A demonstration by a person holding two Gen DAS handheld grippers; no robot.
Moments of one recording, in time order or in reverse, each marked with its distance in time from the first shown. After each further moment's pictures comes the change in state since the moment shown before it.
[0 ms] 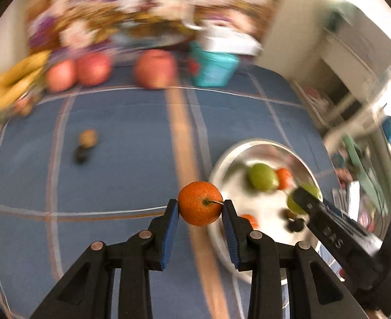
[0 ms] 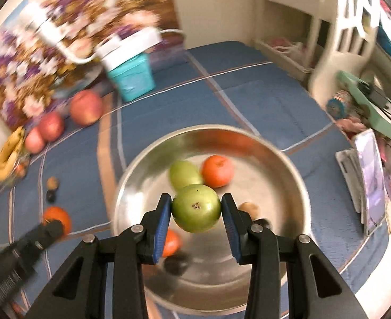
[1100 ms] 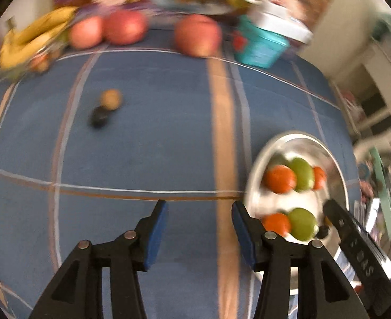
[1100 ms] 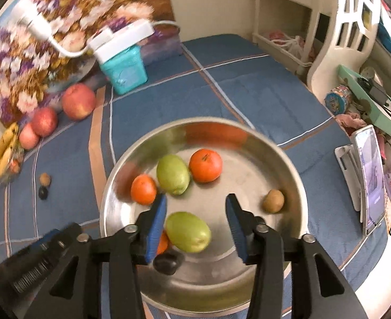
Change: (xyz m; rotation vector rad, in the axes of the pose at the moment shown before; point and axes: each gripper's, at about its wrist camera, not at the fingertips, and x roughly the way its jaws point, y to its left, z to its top) left arm 0.023 0.054 -0.005 -0.224 0.114 0.108; right arm 0.010 0.001 -0.002 -0.038 0.050 -0.008
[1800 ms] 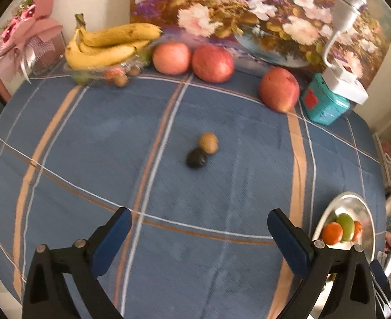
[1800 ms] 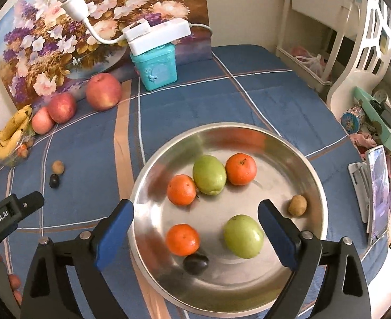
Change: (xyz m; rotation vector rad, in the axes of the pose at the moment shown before) left arm -0.032 0.066 0.021 -0.150 -0.169 0.199; right arm -0.004 0.039 -0.006 -0.081 -0.043 0.022
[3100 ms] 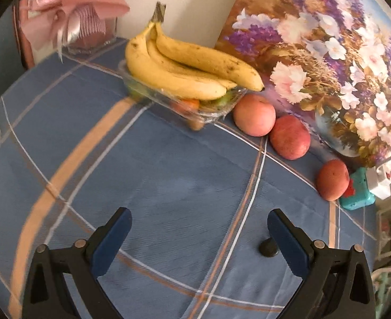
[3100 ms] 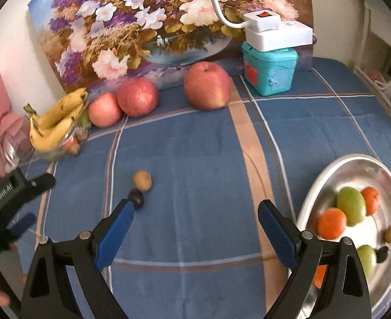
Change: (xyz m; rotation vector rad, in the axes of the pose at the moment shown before) left arm 0.029 0.126 0.060 -0.280 -0.103 -0.057; right arm 0.040 0.142 0.022 -0.103 -0.009 0.218
